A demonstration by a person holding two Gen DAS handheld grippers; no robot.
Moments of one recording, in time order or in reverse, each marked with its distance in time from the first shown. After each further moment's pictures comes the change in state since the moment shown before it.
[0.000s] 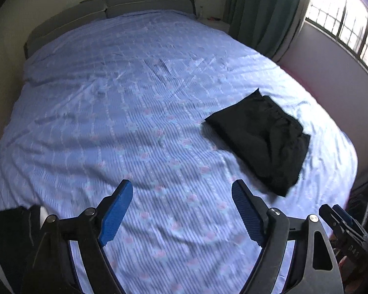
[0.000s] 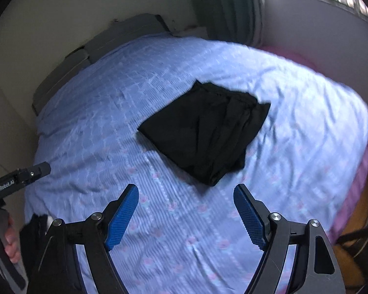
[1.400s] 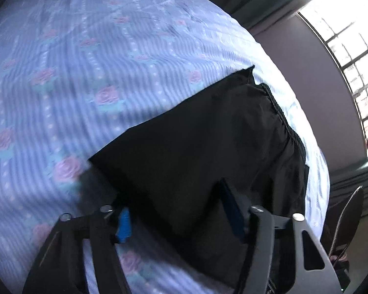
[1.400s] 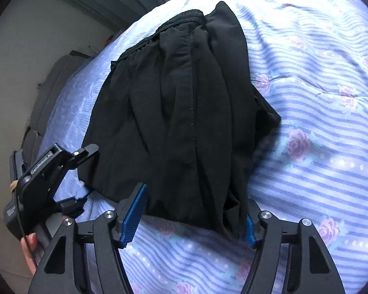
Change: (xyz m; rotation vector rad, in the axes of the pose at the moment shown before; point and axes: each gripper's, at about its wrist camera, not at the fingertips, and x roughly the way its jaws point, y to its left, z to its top) left arm 0.289 -0.086 0.092 -0.076 0.226 -0.435; right arm 0.190 -0.051 -0.010 0.585 -0.028 -0.004
